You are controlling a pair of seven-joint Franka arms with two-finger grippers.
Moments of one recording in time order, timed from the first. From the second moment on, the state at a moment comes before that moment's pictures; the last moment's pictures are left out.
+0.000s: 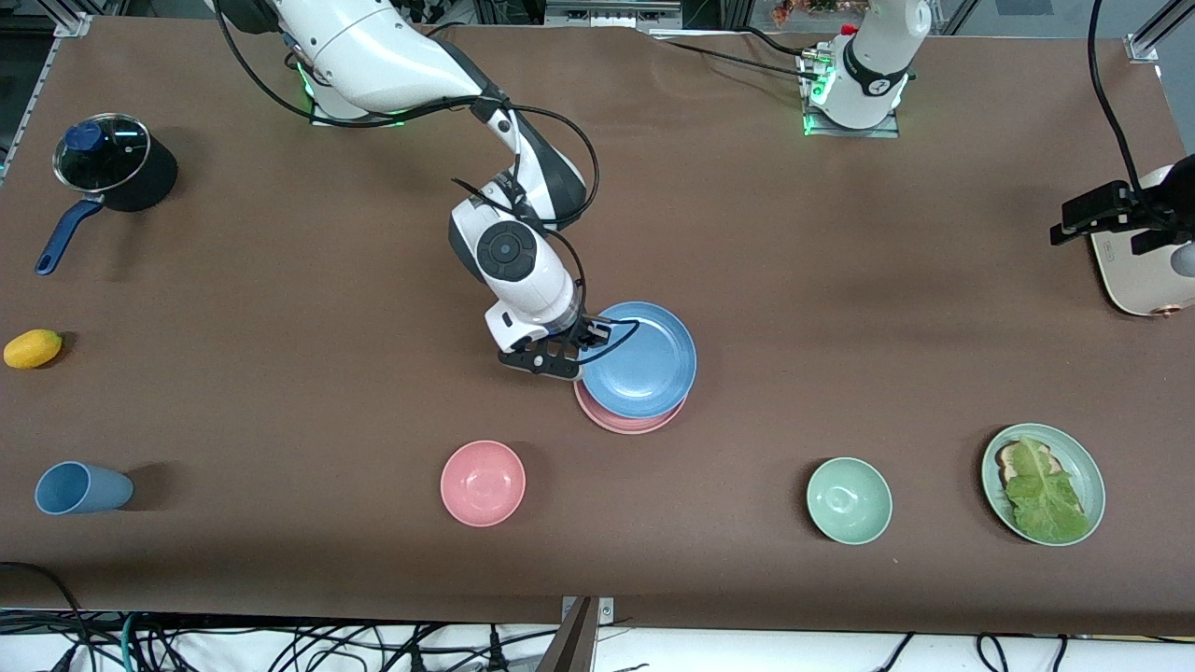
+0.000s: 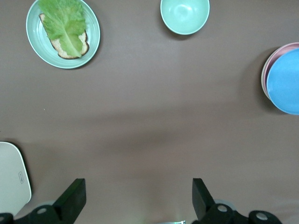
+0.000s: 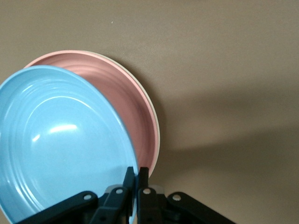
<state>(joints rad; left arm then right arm) 0.19 0.12 -0.12 -1.42 -0.04 1.40 0.14 0.60 0.77 0.11 -1.43 0.10 2.33 0.86</state>
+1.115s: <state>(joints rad) 0.14 0.12 -0.12 -1.44 -0.06 1.34 0.06 0.60 0.80 0.09 -1.42 0.05 2.38 0.86</state>
